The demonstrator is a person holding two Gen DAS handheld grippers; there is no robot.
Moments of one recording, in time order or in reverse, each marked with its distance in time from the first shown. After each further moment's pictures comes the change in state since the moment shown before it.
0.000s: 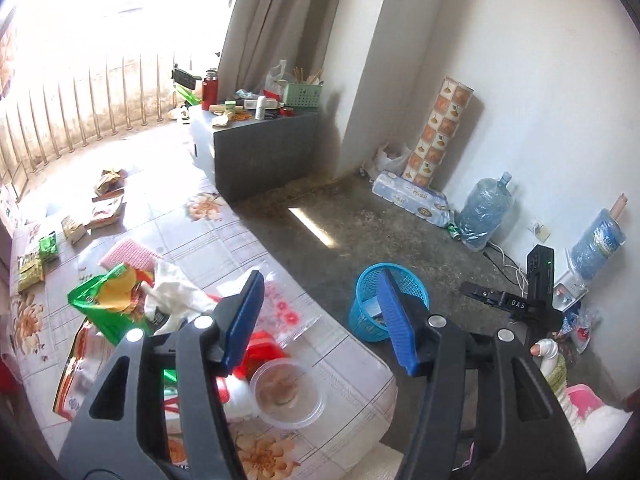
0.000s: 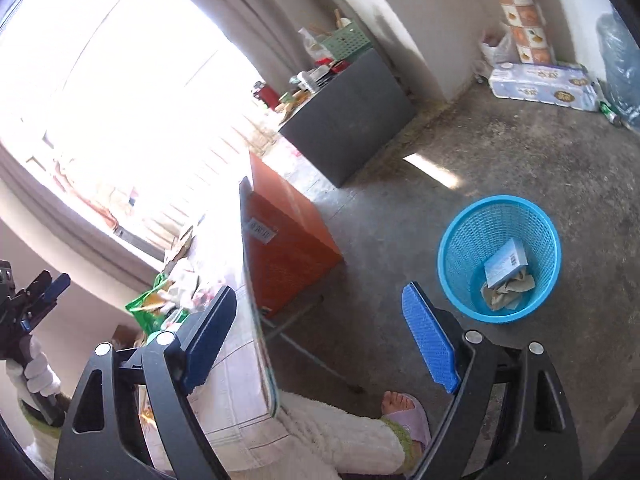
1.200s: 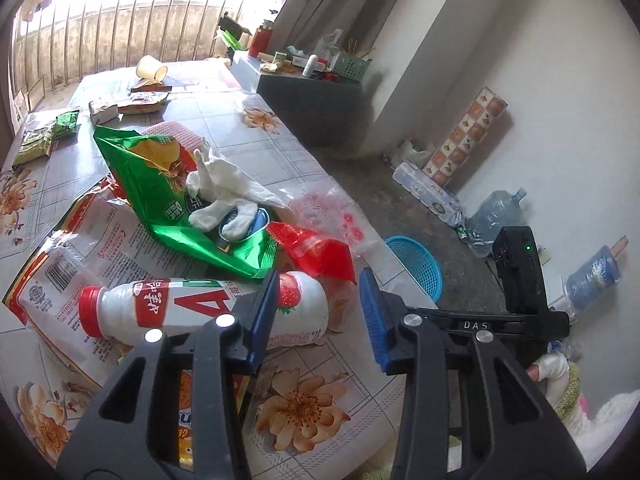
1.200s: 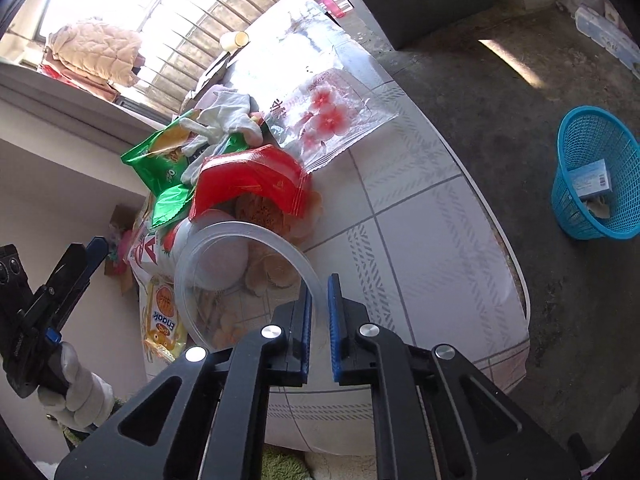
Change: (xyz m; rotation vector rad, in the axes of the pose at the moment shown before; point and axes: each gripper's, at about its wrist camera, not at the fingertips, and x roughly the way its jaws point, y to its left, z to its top) left arm 0.041 0.084 -0.101 -0.199 0.070 -0.039; right arm 0.137 0.121 -0.086 -0.048 0.424 -0.062
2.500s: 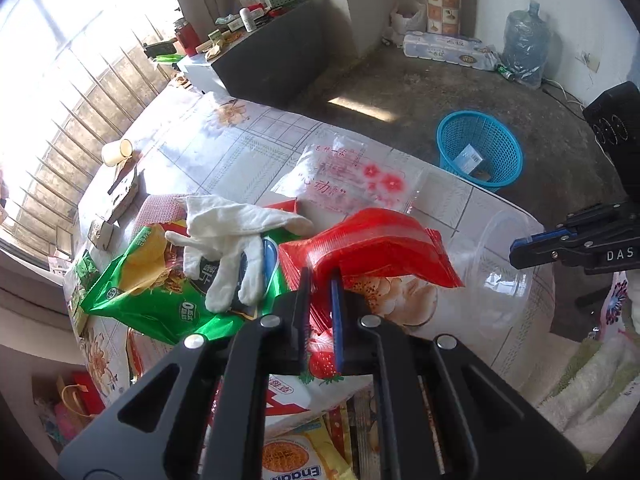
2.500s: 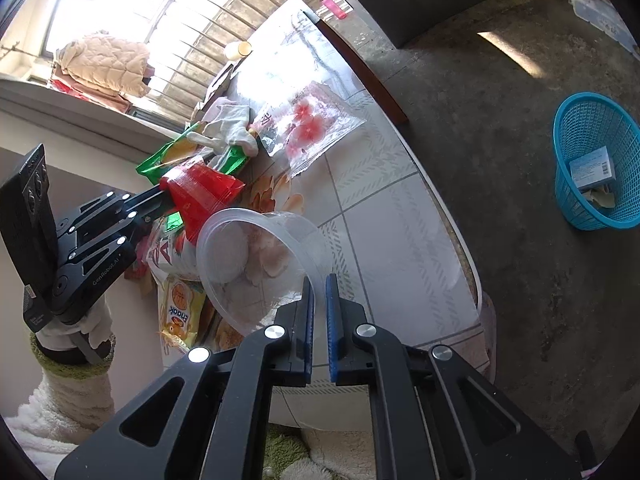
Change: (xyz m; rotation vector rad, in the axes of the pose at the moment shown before) left arm 0.070 -0.070 0.037 0.574 0.288 0.315; right arm -0.018 -0.024 0.000 0.041 0.013 0.105
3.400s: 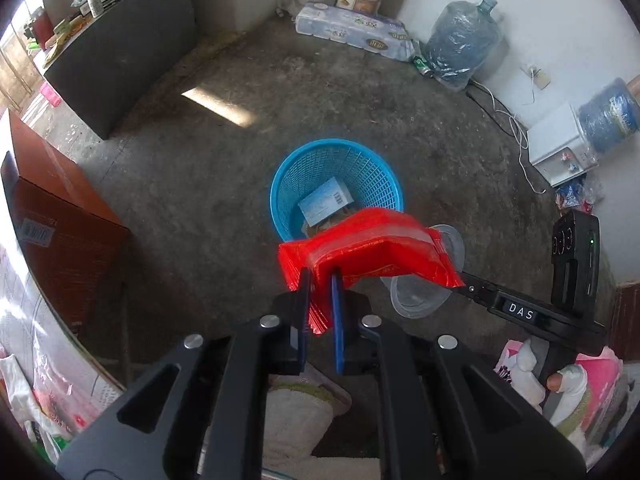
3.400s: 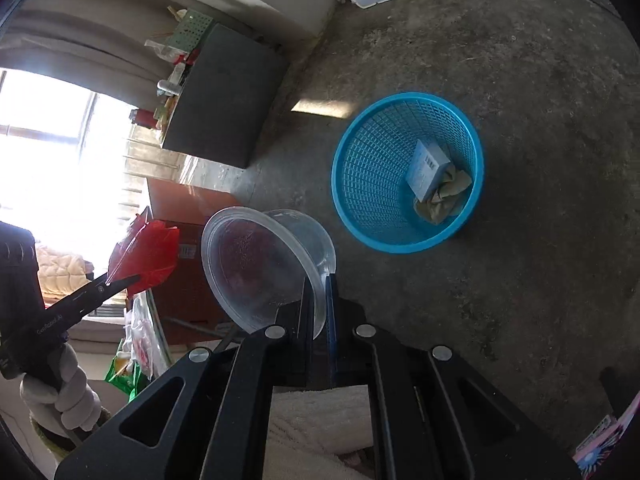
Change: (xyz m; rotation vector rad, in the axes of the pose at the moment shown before) left arm 0.160 -0.218 0.219 0.002 0.206 -0.392; right arm -0.117 -0.293 0.018 0.618 -0.365 -0.138
